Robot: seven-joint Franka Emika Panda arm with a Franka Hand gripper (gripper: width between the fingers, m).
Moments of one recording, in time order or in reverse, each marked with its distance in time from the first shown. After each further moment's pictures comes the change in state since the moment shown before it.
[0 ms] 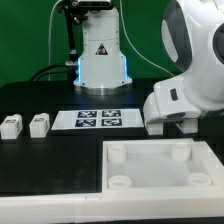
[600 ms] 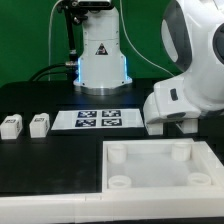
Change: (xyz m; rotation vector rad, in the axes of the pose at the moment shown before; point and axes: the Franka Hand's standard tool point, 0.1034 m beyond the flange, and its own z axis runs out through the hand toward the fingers) arm 0.000 0.000 0.000 0.000 0.000 0.001
